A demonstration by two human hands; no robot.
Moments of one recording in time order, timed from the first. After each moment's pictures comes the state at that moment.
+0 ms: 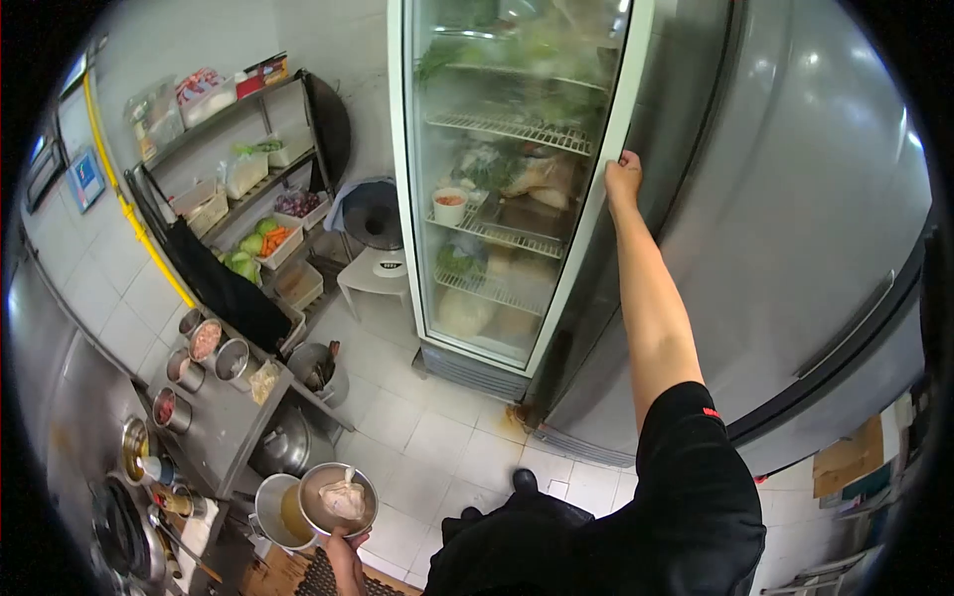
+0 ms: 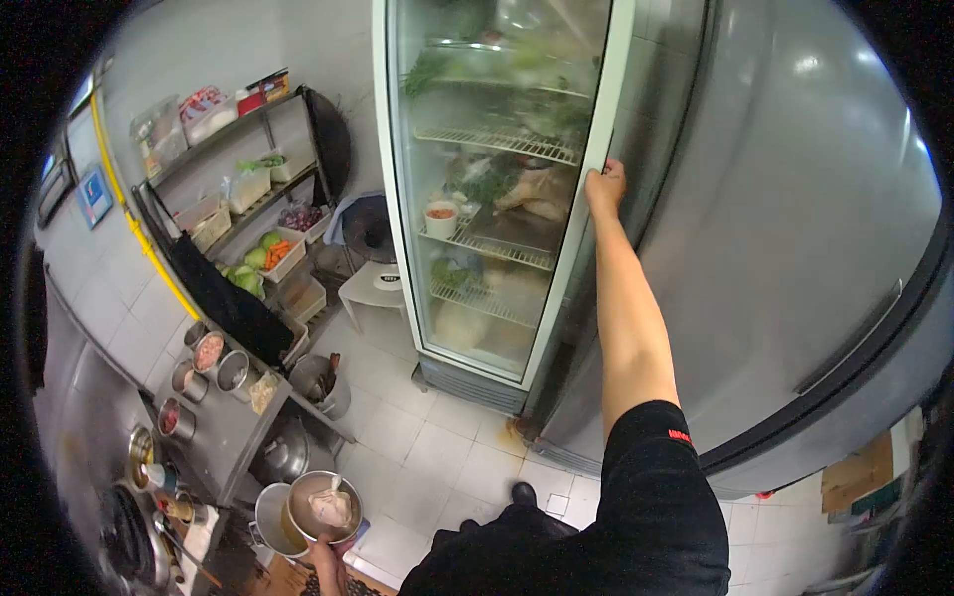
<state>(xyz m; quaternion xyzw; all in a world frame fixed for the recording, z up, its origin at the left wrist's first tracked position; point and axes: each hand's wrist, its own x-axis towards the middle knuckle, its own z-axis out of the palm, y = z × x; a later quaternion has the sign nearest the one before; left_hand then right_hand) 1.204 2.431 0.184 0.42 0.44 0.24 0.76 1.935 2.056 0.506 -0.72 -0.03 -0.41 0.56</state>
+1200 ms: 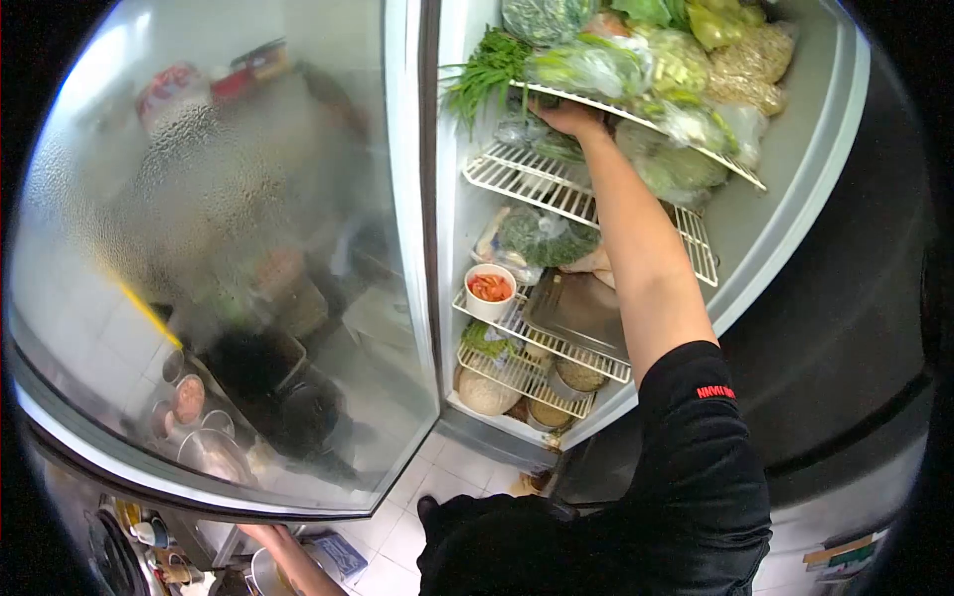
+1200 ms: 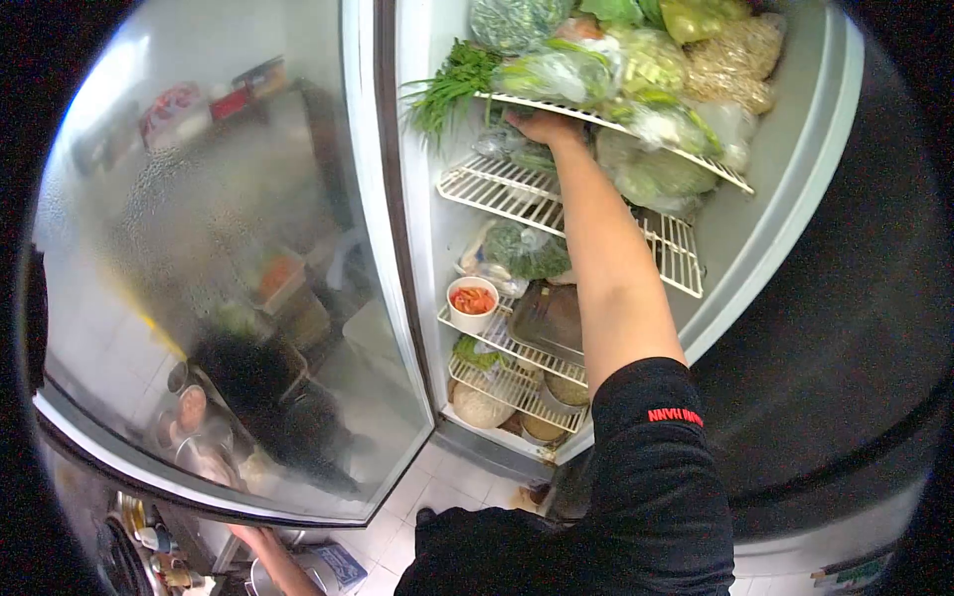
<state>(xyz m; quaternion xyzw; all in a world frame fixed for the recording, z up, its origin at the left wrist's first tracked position) 1.518 2.657 0.269 0.31 0.42 0.63 0.58 2.250 2.354 0.606 -0.90 -0.22 -0.35 0.11</state>
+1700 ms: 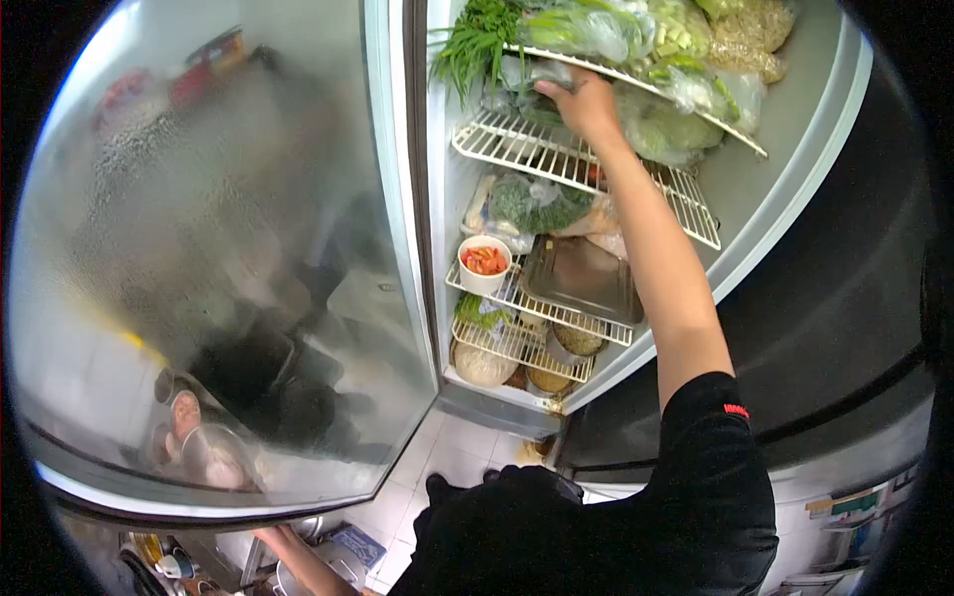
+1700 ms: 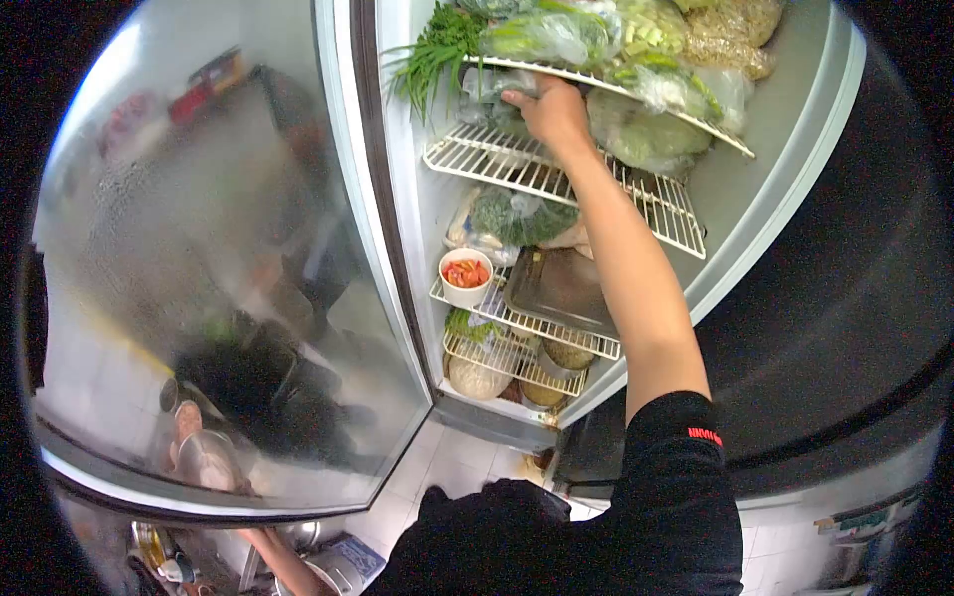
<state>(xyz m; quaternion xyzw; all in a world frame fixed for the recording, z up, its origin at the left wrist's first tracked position) 1.533 2.706 0.265 0.33 0.45 0.59 0.59 2.128 2.323 0.603 -0.86 -0.22 -0.34 0.32</state>
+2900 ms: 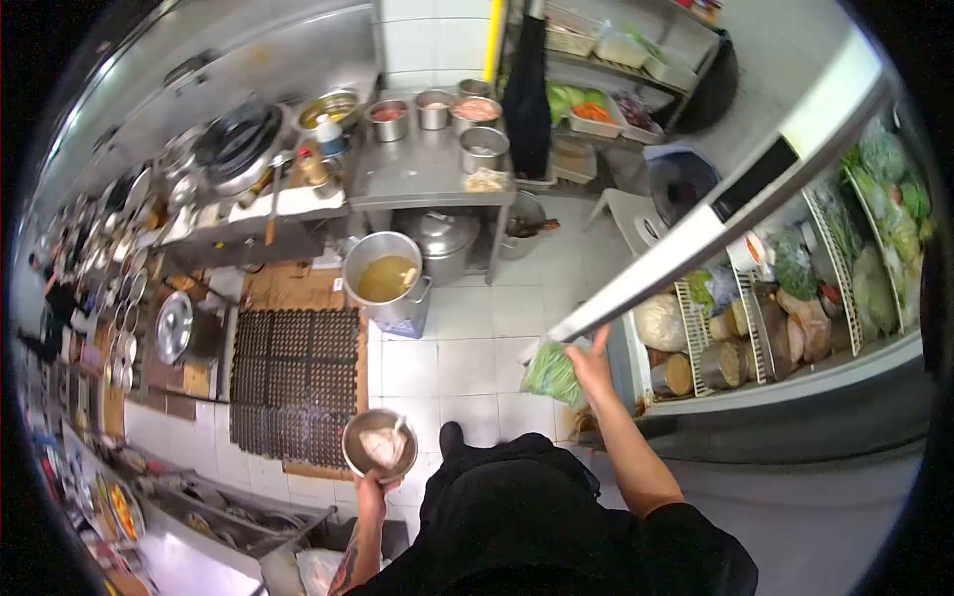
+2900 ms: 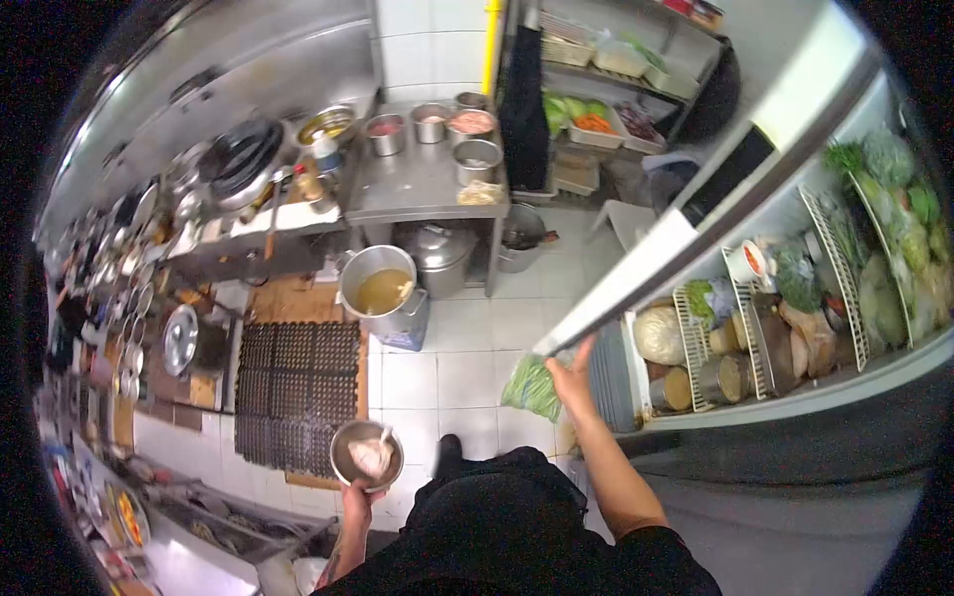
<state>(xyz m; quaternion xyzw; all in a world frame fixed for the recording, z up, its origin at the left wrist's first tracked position) 1.100 2.140 0.098 0.15 0.60 0.50 0.61 1.574 2.284 0.184 -0.71 -0.38 0.35 0.48</state>
